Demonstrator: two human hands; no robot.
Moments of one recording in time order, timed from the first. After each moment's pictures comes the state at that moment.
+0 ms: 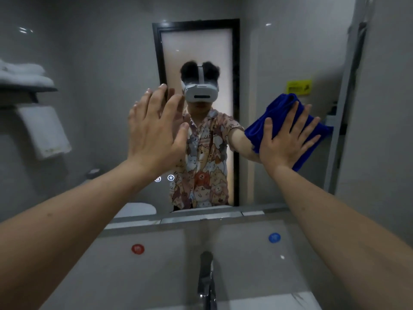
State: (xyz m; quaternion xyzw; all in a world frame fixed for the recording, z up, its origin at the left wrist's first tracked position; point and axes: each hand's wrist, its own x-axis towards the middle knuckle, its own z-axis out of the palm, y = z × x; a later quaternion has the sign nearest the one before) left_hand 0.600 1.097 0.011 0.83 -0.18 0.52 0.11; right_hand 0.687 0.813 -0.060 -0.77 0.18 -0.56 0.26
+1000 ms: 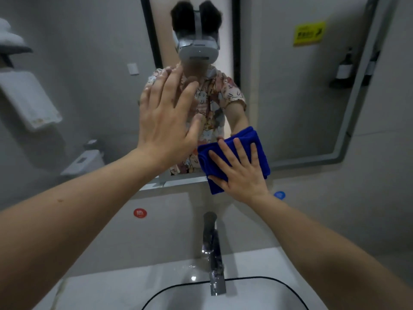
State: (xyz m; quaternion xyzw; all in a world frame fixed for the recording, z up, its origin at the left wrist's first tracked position) left_hand 0.614 1.081 -0.060 0.85 -0.23 0.47 0.05; right_hand 0.681 0.877 -0.256 -0.83 -0.16 -0.52 -0.07
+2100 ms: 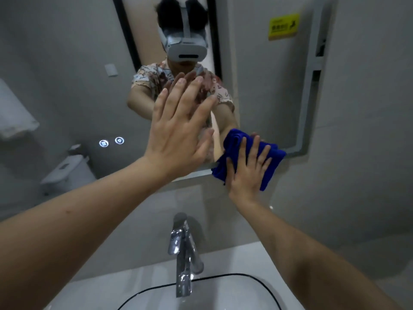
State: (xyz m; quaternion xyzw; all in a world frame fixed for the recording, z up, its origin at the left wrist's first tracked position) left_hand 0.600 0.977 -0.088 0.81 -0.33 0.49 0.00; right_hand 0.653 0.819 -0.273 -0.83 0.09 -0.48 0.28
